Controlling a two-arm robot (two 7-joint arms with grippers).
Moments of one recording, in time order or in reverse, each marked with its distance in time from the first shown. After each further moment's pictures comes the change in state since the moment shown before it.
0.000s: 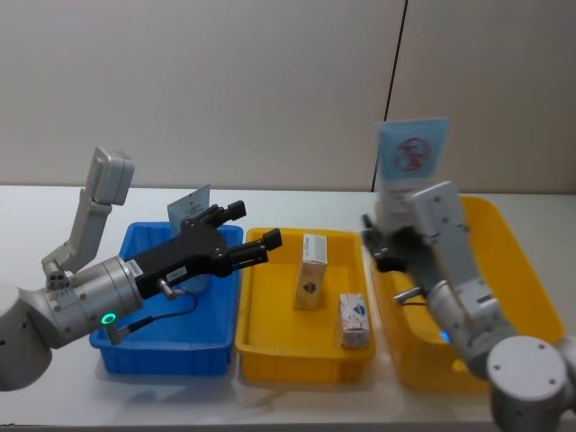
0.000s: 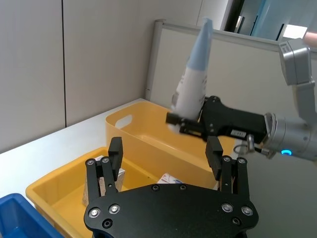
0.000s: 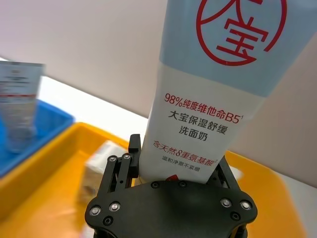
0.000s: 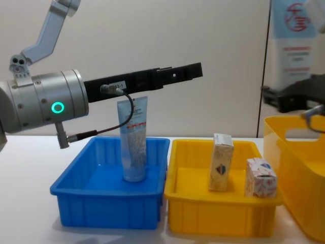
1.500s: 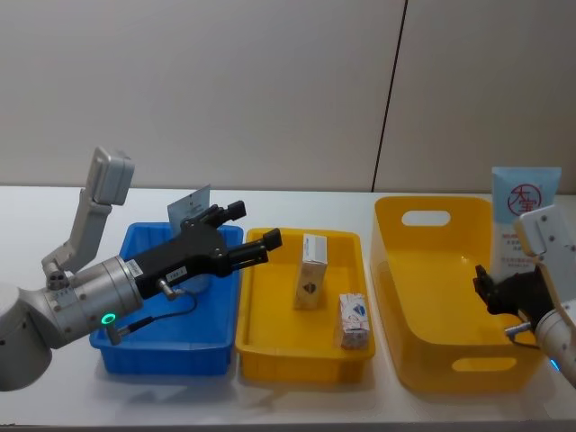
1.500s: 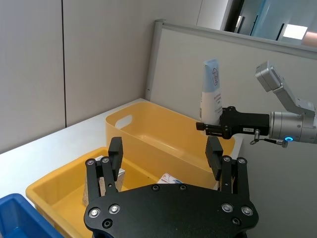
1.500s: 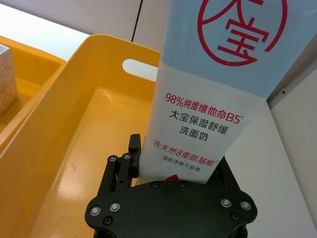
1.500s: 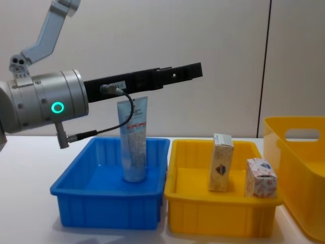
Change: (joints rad) left arm 0.000 0.000 0.000 0.000 0.000 0.000 0.000; right arm -0.116 0.119 0.207 -0.075 0.049 0.274 0.036
